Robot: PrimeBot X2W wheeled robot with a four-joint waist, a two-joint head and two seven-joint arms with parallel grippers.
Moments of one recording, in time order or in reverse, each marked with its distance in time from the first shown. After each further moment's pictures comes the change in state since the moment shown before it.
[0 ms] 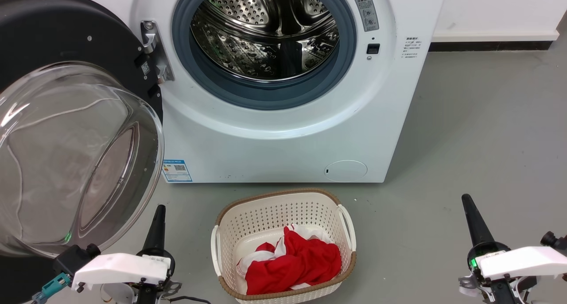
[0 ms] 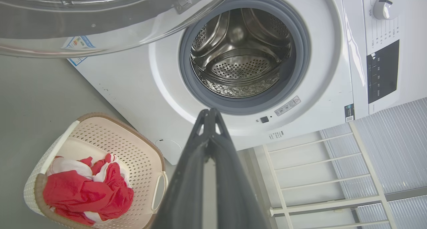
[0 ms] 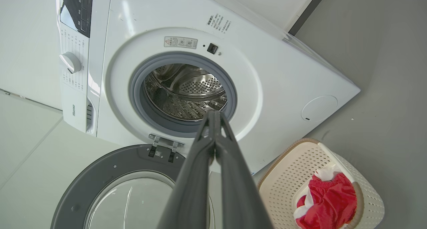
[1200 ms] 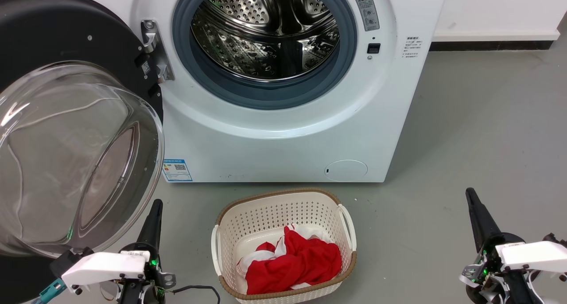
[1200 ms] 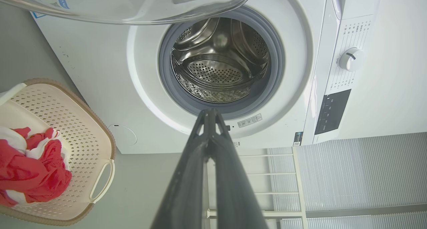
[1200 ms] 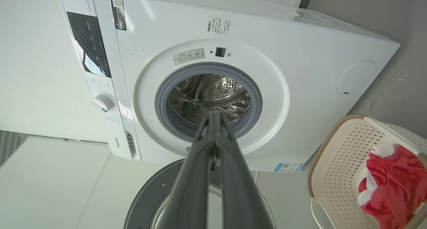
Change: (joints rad) left arm -0.025 -0.007 0.046 0.022 -0.317 -0.035 0.079; right arm -0.040 0.001 -0.030 0.046 0.322 0.000 0.058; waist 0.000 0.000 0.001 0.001
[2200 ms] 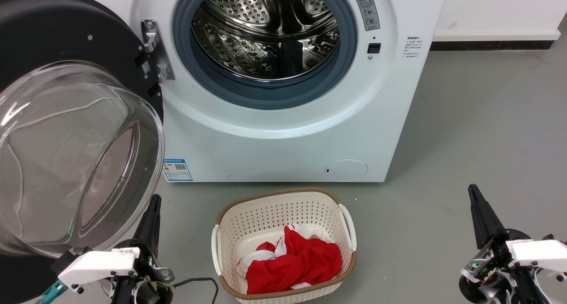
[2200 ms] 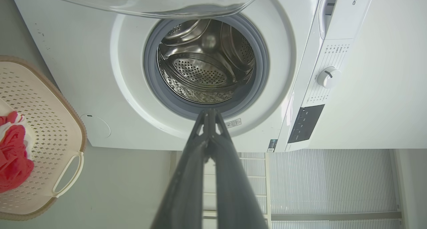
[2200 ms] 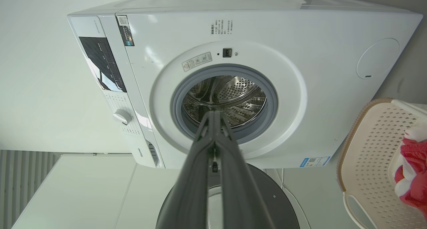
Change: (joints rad) left arm -0.017 -0.003 0.020 0.012 -0.151 -0.015 0.038; right arm -0.021 0.004 -0.021 0.021 0.151 0.000 0.033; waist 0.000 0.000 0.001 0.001
